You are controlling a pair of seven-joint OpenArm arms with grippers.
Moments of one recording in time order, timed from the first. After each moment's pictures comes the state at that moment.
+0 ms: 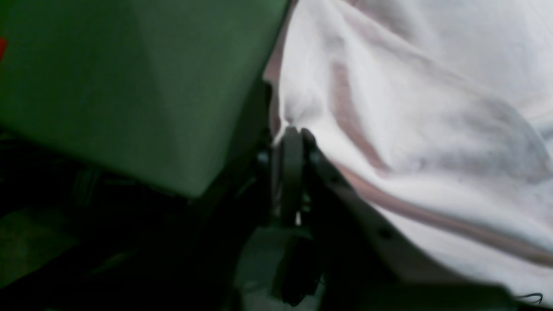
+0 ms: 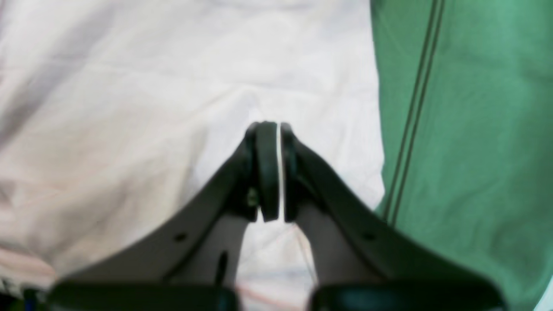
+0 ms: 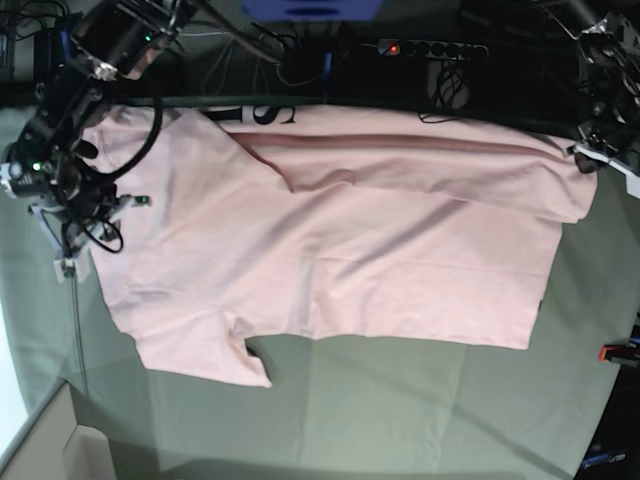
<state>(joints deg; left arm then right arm) 7.6 -9.6 -52.7 78.0 -17.3 -36.3 48.6 -1.0 -3.8 39.0 97.8 -0.8 39.9 -59.3</state>
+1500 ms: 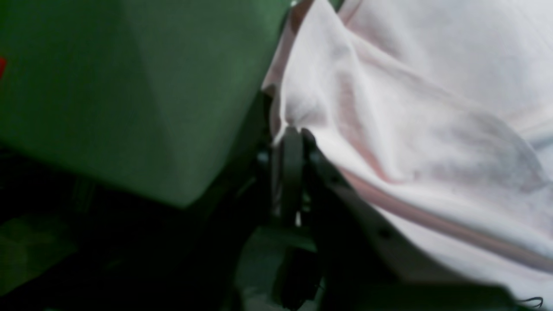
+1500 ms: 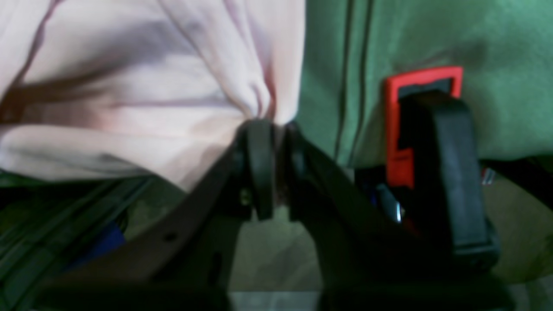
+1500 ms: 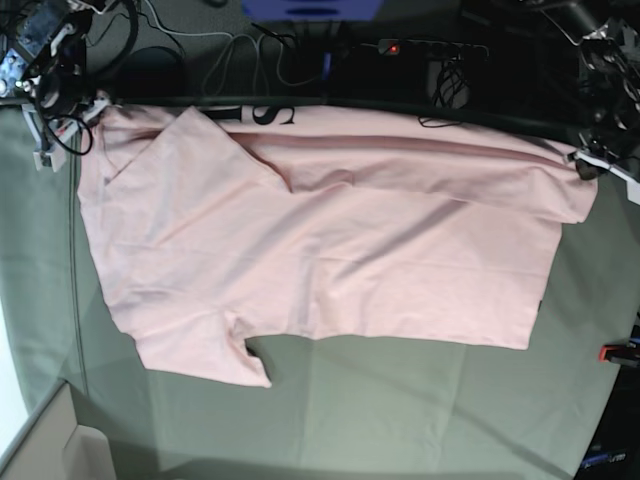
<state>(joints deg) 6.5 -9.7 -52.6 78.0 -17.1 -36.3 48.8 -13.4 0.2 50.0 88.2 1.5 40.5 -58.6</state>
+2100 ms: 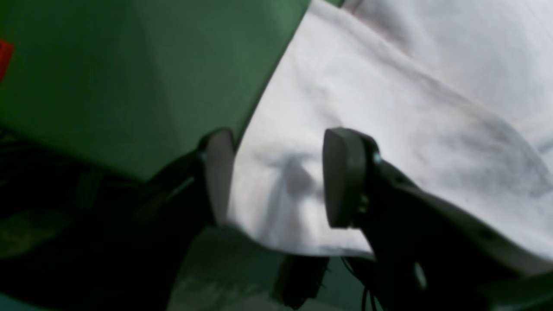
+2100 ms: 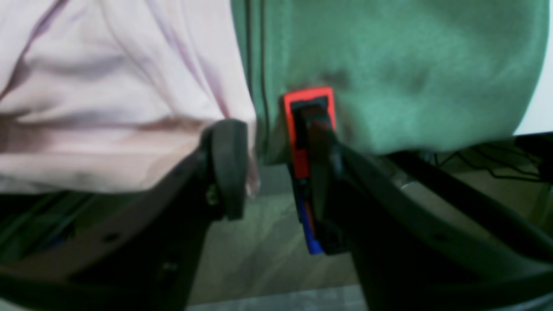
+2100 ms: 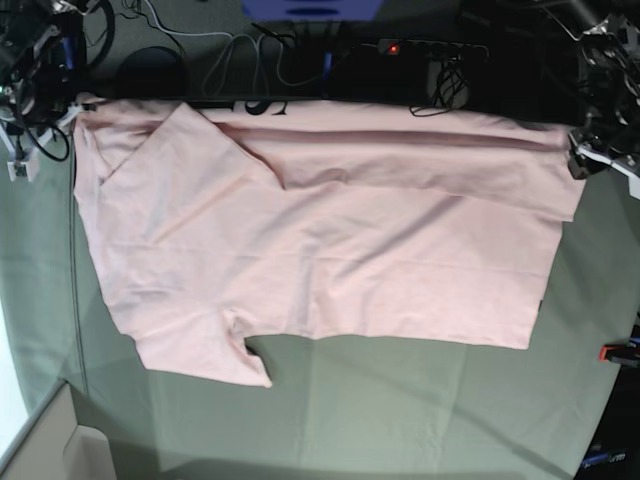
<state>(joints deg) 7.4 -9.8 -52.9 78.5 -17.4 -36.1 48.8 -13.8 3.2 50.1 93.5 -0.3 40.3 -59.1</state>
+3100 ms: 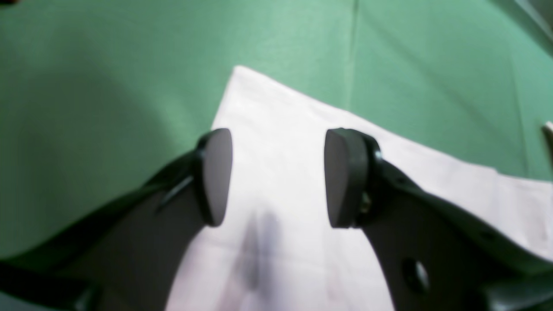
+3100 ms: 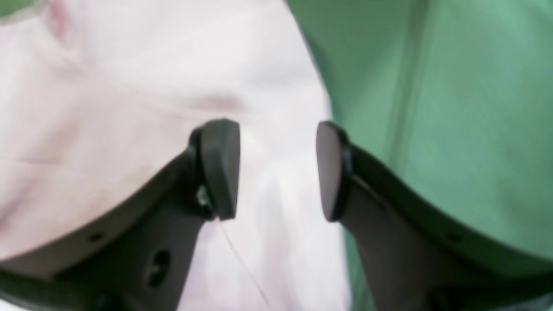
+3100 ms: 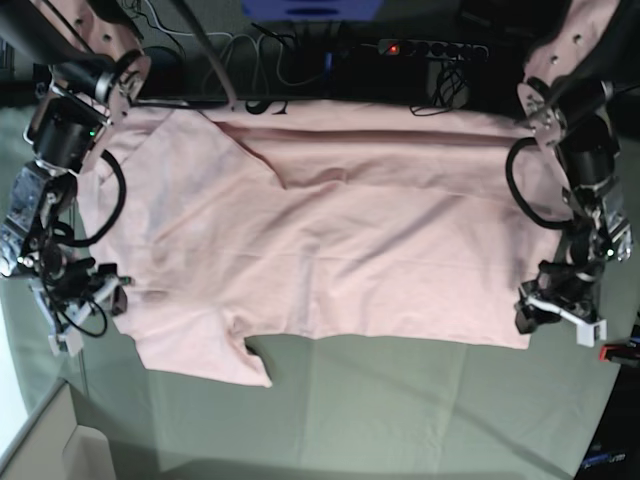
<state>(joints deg) -25.5 -15.1 -33.9 37.5 -4.6 -34.1 16.3 18.1 8.6 34.4 66.7 -1.0 39.9 -44.9</state>
